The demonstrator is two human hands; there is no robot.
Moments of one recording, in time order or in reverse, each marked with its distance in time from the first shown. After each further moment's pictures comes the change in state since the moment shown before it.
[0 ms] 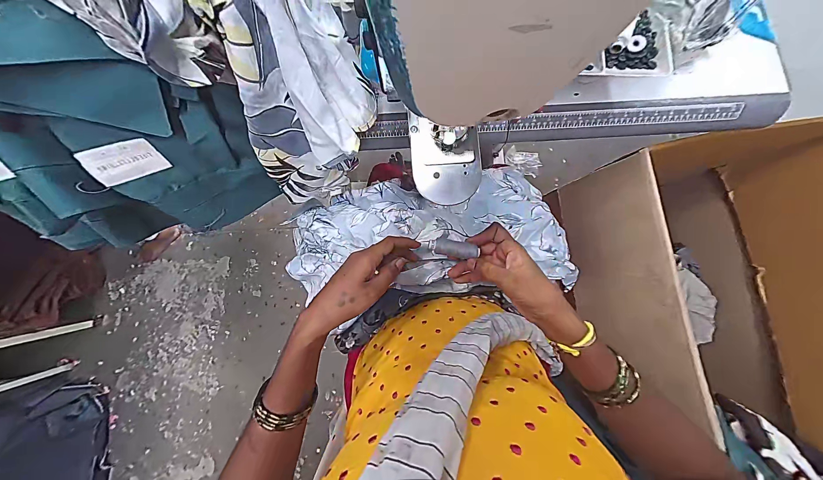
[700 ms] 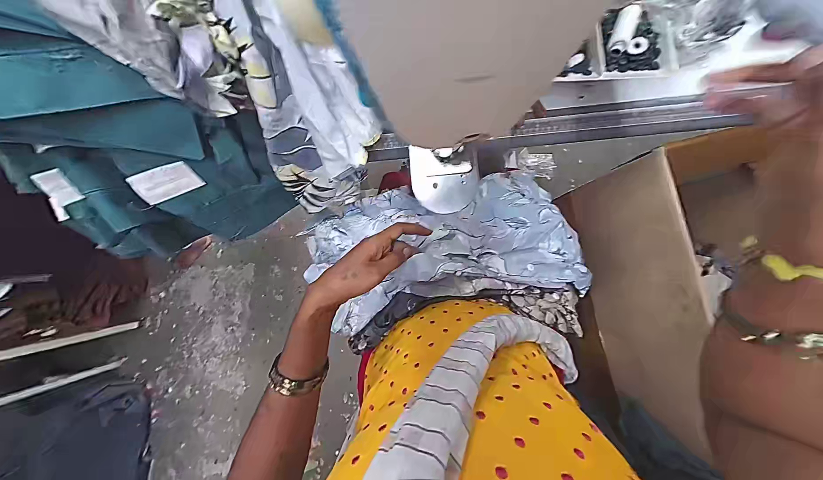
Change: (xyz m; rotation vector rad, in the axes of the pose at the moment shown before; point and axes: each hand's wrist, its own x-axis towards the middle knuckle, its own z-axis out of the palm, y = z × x) left_hand 0.018 0.023 -0.023 -0.107 -0.080 -0.129; right_hand -0.032 -0.164 -0.064 -0.585 0.563 -0.630
